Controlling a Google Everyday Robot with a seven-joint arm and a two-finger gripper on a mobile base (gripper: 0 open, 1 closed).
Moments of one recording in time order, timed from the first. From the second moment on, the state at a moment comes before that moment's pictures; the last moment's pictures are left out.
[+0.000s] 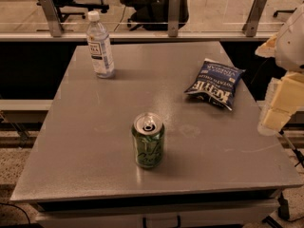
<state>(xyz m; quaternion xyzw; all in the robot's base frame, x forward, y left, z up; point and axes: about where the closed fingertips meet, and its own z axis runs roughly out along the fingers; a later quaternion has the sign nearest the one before) 0.438 -0.217 0.976 -0.60 0.78 -0.03 0.16</state>
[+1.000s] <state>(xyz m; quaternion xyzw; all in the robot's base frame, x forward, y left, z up) 0.482 -0.208 1.000 -0.61 0.77 -0.06 0.20</state>
